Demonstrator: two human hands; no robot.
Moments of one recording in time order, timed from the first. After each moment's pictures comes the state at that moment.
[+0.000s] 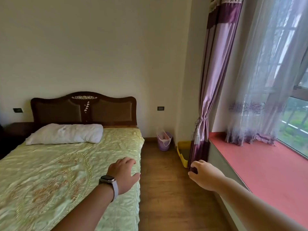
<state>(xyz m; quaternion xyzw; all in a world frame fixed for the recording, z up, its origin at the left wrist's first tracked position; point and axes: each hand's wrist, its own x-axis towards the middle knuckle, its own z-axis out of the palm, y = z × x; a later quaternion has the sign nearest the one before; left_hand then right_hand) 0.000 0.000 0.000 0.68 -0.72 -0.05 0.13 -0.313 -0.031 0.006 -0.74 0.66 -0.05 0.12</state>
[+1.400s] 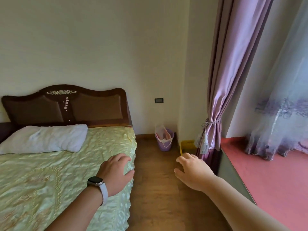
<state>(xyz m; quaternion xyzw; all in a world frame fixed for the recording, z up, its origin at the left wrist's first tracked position) -0.102 -0.409 -0.027 0.69 -0.71 -0.05 0.13 -0.383 -0.460 -0.037 -0.83 0.55 -0.03 0.11</state>
